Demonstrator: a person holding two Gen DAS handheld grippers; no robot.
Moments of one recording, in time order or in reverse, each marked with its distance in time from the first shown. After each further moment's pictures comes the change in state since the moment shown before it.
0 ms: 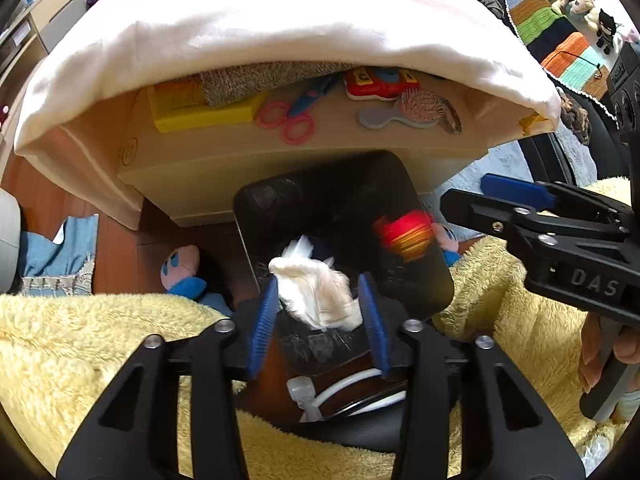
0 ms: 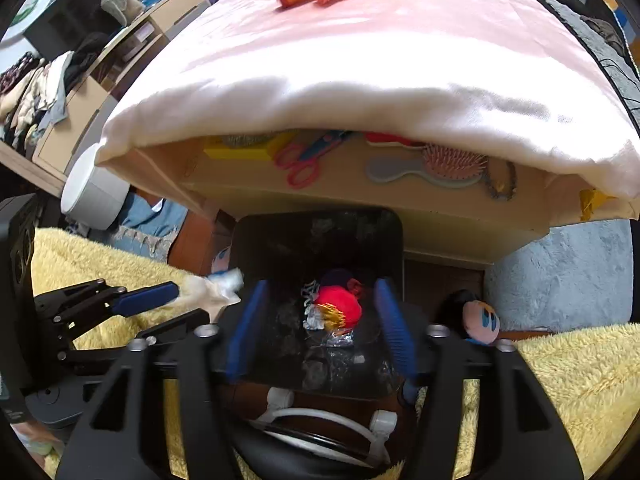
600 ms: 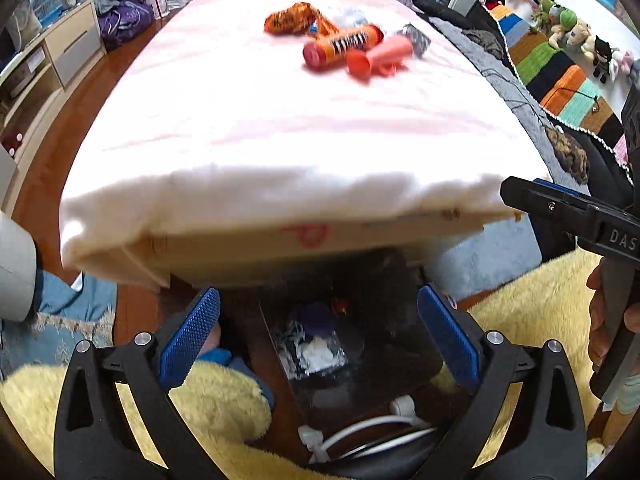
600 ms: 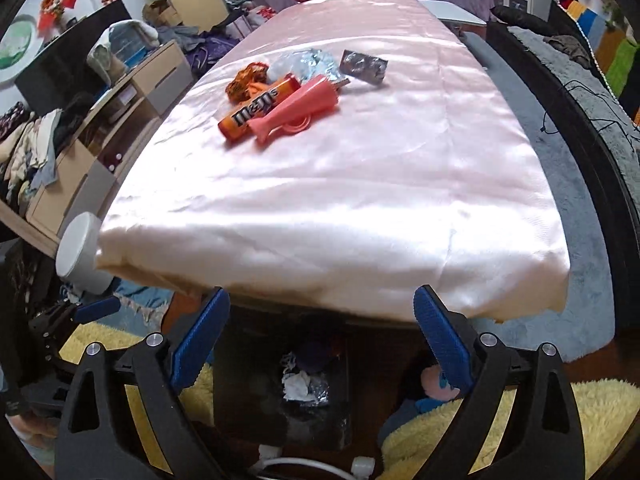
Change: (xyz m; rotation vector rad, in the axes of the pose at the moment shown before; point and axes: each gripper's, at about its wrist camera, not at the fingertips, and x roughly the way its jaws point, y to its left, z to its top) left arm -0.048 0.007 0.071 -0.008 -0.167 0.024; right arm -0.058 -0.043 0.069 0.069 -0.193 -0.056
